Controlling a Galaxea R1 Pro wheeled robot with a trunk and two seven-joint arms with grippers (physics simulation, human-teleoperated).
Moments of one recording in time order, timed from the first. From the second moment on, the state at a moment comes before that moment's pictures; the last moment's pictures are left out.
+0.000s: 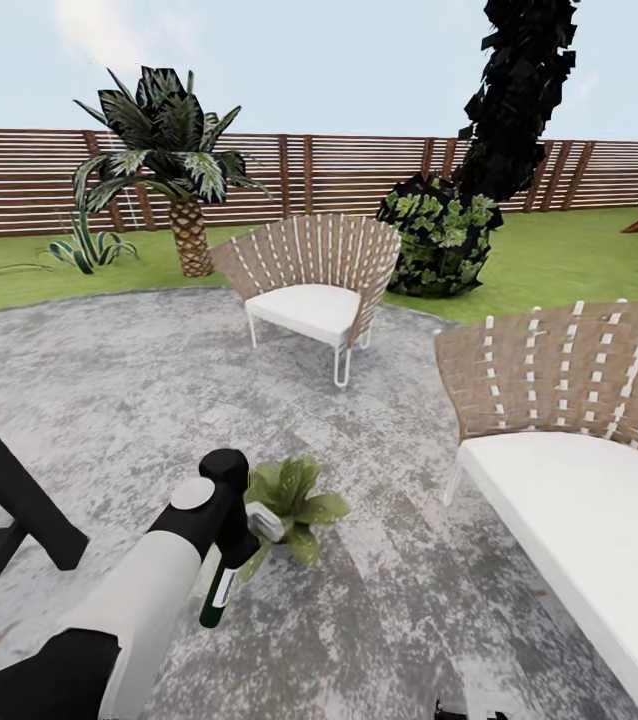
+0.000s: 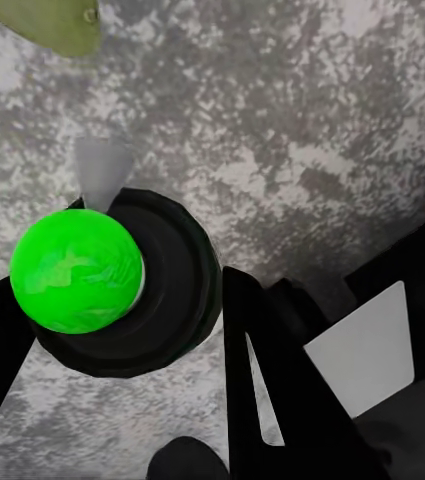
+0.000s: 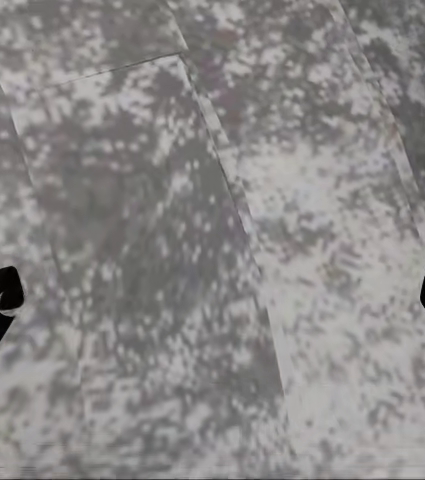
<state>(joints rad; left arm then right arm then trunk) -0.89 -0.16 -0.05 -0.71 -1.62 1.01 -1.56 -0.42 0.02 0.05 -0.03 -0.05 -0.38 -0.24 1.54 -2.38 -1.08</state>
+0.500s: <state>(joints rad) -0.89 -0.14 -0.05 -0.71 -1.63 1.01 -1.56 -0.42 0.02 0.05 -0.03 -0.05 -0.39 -0.24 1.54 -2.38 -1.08</state>
